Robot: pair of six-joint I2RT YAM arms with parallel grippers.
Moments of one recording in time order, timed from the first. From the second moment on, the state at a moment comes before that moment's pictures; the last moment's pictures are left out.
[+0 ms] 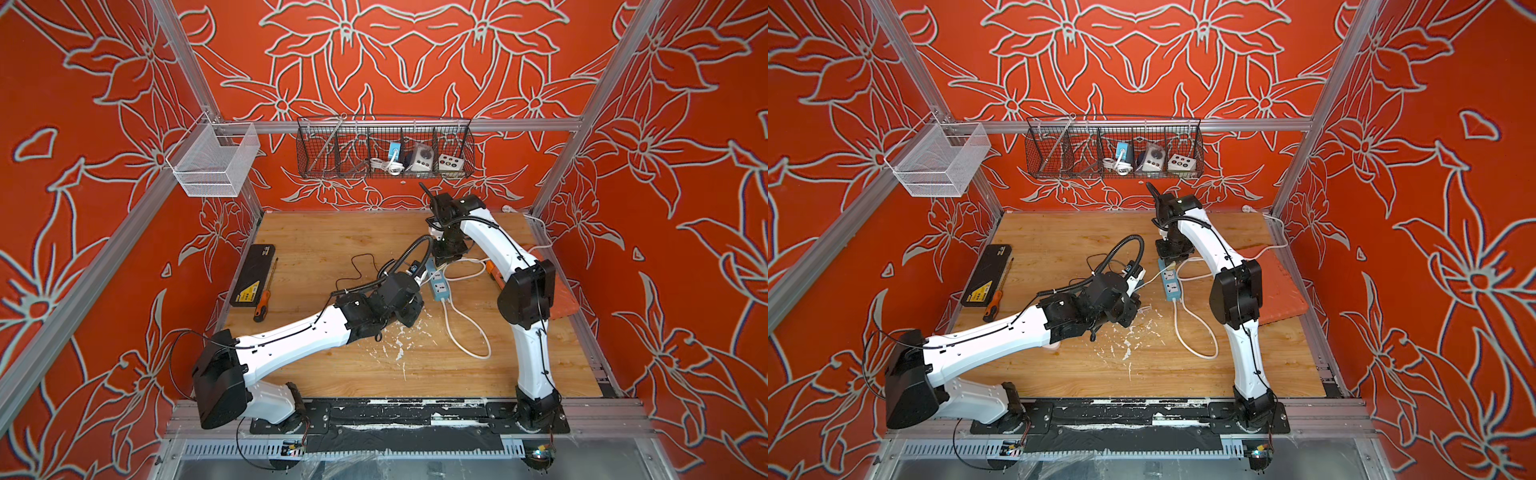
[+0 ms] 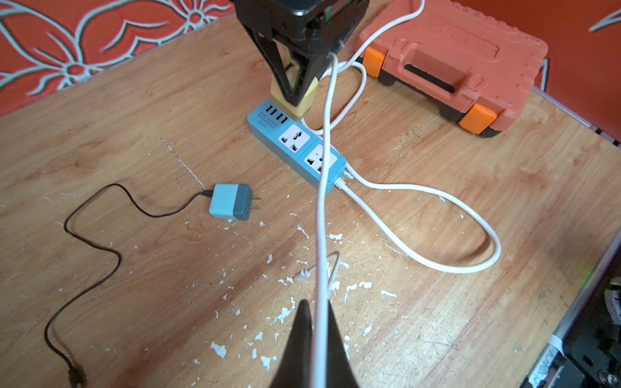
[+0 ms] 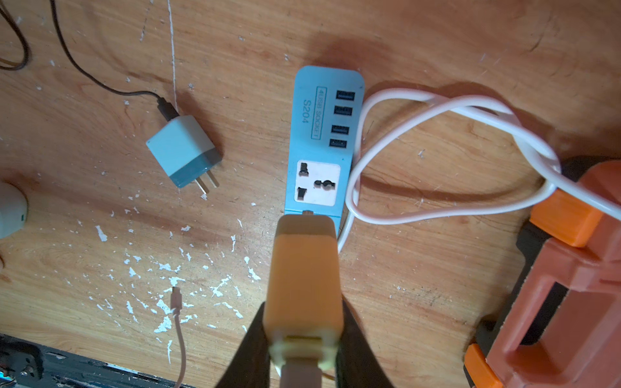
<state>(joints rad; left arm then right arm) -0.94 1.39 1.08 -0.41 -0.24 -0.23 0.45 2.20 2.20 -1.48 -0.07 0.11</state>
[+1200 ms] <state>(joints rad) -0.90 1.43 1.07 -0.39 -0.20 -0.27 0.44 2.38 2.33 -1.56 -0.11 0.08</state>
